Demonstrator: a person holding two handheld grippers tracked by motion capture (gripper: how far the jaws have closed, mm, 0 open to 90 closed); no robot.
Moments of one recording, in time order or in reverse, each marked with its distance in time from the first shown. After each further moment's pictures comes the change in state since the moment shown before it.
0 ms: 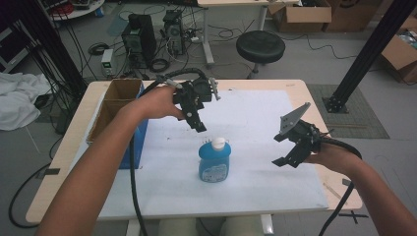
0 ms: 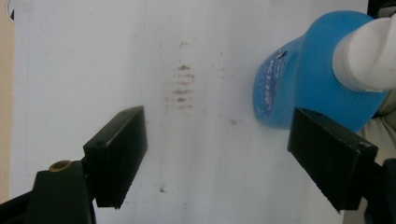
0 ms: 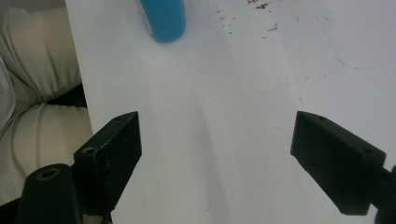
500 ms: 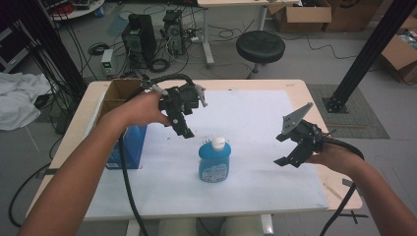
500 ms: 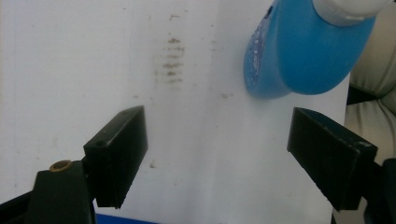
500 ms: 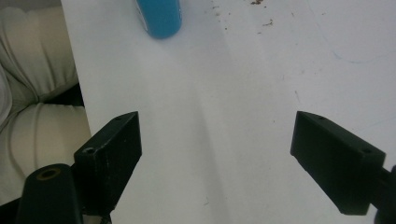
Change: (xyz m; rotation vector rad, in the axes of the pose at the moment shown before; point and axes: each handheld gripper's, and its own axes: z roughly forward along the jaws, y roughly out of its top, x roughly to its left) left arm -0.011 -0.029 -0.008 0.020 0.003 -0.010; right arm -0.001 -0.005 -0.001 0.003 -0.007 0.013
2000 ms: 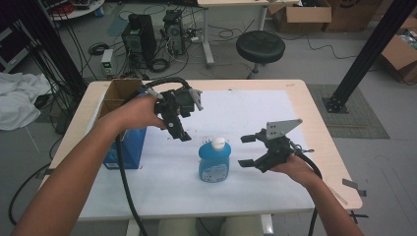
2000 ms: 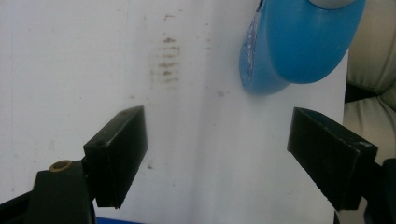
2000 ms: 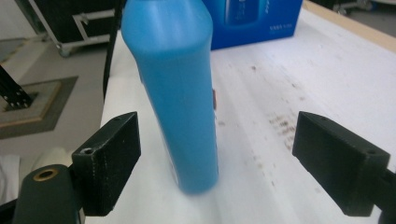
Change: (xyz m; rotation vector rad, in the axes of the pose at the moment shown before) left arm -0.010 -0.013 0.002 -0.029 -0.002 0.025; right arm 0.010 0.009 0.074 -0.609 0.131 0.007
